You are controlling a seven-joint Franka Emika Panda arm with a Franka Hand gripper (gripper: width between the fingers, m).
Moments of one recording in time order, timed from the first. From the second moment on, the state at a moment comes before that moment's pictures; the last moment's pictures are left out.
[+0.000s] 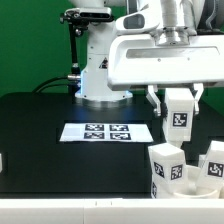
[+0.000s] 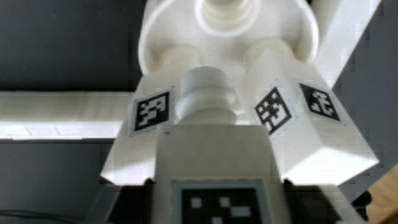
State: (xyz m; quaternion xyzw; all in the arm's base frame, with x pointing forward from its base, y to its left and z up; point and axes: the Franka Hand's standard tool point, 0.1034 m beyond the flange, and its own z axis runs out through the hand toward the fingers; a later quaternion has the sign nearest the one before) arm 0.579 0.075 0.114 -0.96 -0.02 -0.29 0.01
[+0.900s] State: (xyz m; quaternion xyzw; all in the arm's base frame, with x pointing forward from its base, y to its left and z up) arm 0.565 0.087 0.093 -0.96 -0.01 -0.27 0.03
